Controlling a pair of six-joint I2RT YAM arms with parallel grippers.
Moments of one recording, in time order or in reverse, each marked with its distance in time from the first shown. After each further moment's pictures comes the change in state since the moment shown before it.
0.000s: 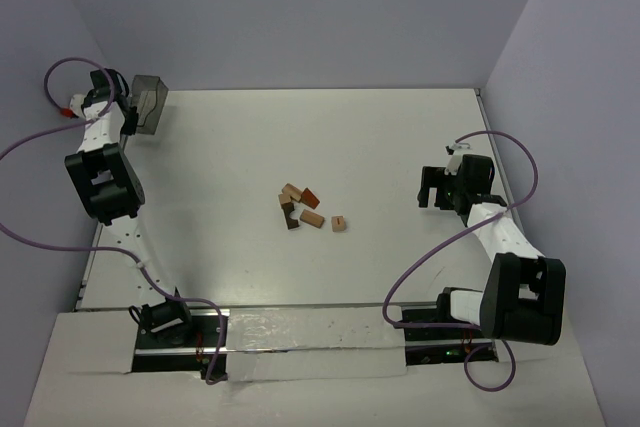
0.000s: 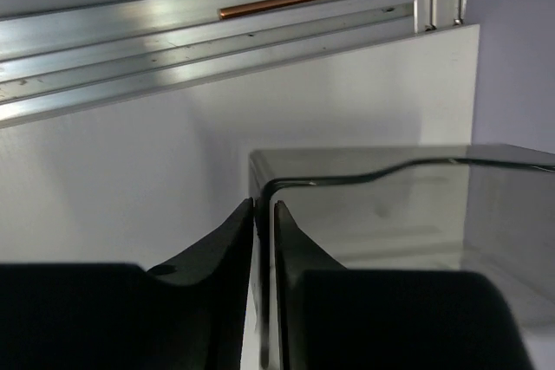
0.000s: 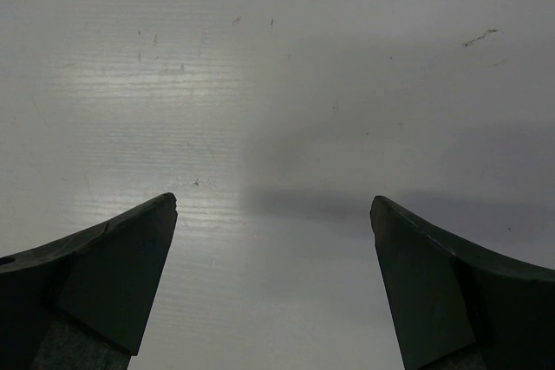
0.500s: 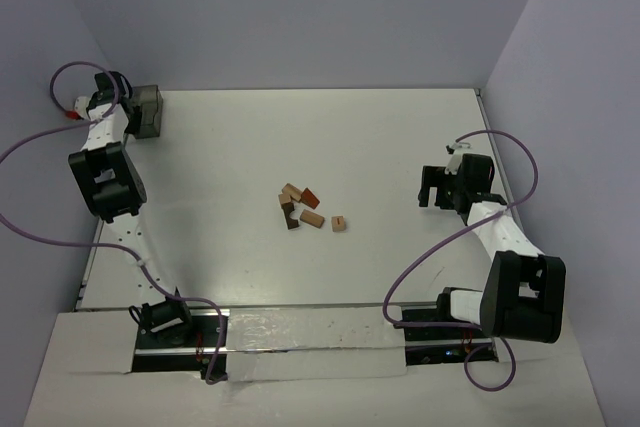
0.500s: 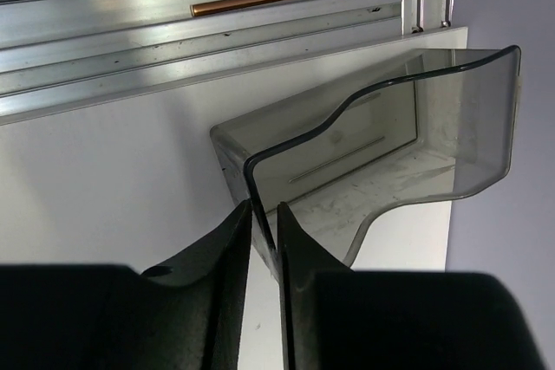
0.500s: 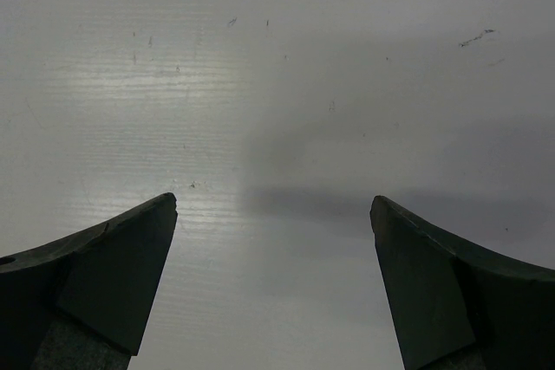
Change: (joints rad) left arm -0.004 0.039 0.006 0.065 0.025 -0.044; right arm 0.000 0.011 0.006 -0.002 0.009 0.000
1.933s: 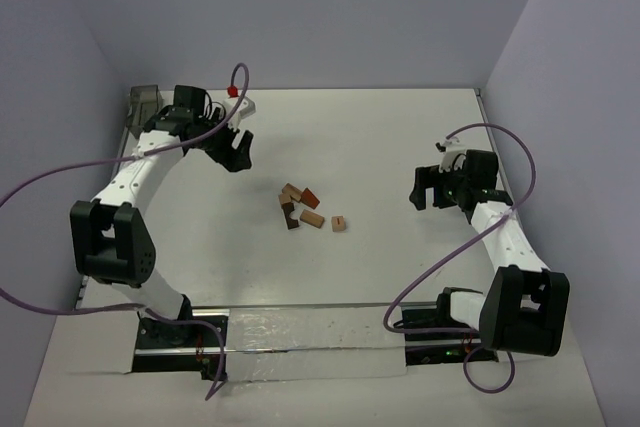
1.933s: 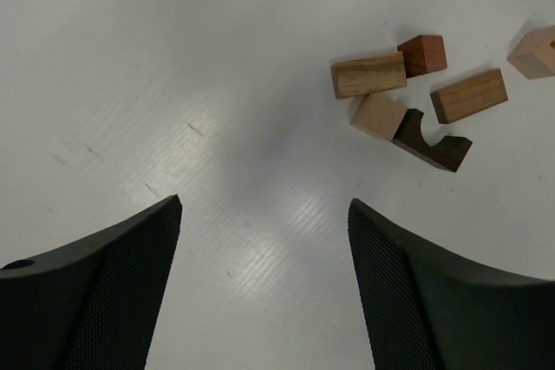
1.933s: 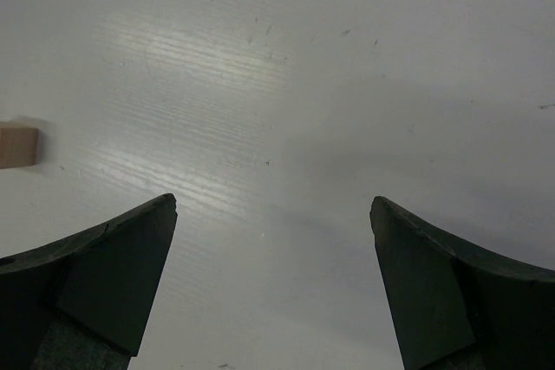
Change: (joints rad) left arm -0.490 -0.727 -0.669 -0.089 0.753 1.586; right arm 0.000 -0.070 0.065 -0.141 -0.227 -0.156
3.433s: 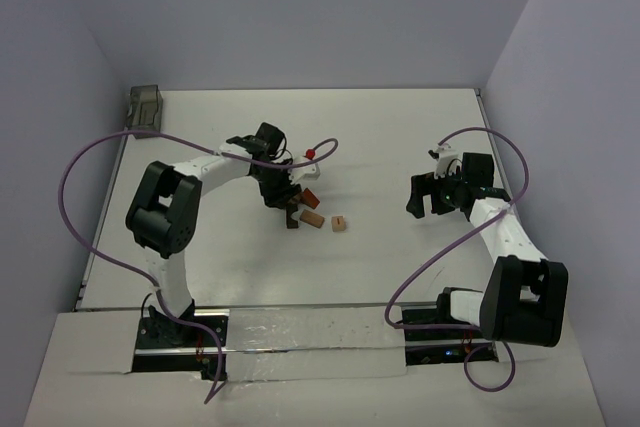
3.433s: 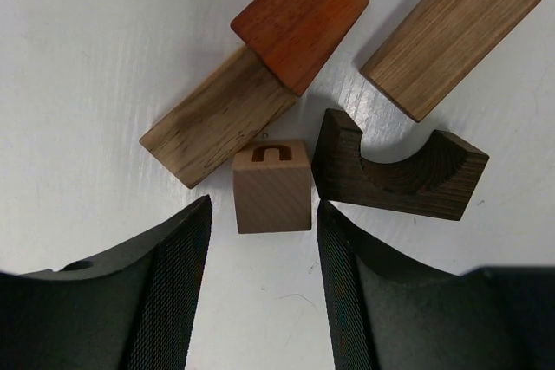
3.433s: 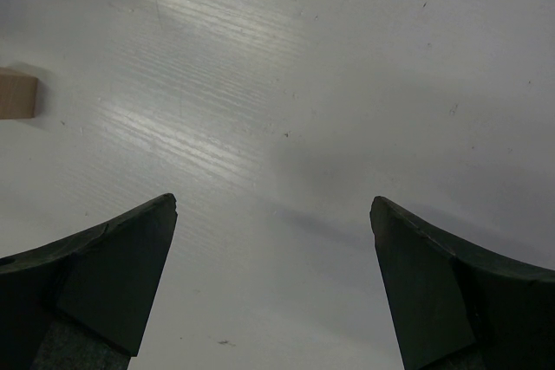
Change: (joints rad) left arm -0.335 0.306 -0.052 0.055 -0.130 0.339; right arm 0.002 0.050 0.002 -0.074 -0.054 -0.085
